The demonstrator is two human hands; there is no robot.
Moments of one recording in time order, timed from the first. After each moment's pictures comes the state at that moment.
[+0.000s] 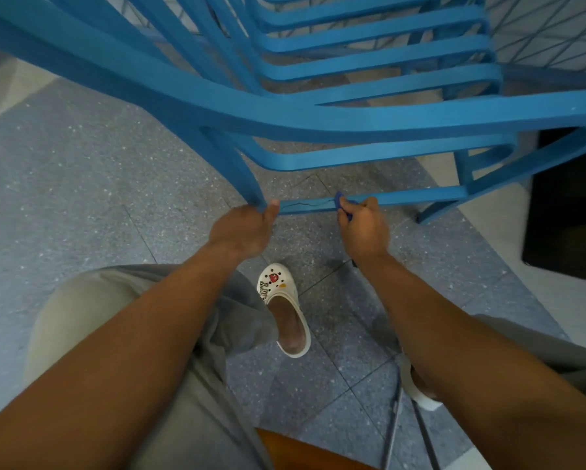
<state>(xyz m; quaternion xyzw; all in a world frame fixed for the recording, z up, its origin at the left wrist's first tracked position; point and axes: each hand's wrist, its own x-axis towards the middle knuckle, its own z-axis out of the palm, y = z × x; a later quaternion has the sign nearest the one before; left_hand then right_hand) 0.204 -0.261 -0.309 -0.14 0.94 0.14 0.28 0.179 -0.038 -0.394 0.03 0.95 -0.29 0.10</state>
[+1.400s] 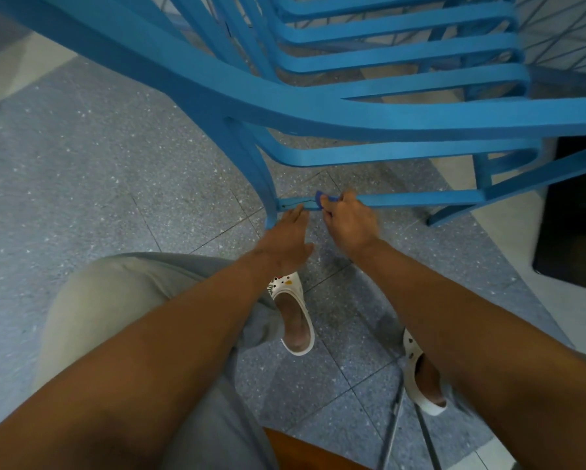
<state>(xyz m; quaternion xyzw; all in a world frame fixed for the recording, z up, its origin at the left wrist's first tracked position) 0.221 -0.227 -0.360 0.00 0.93 0.19 0.31 0.165 -0.079 -0.386 -0.14 0.97 -0.12 0.15</state>
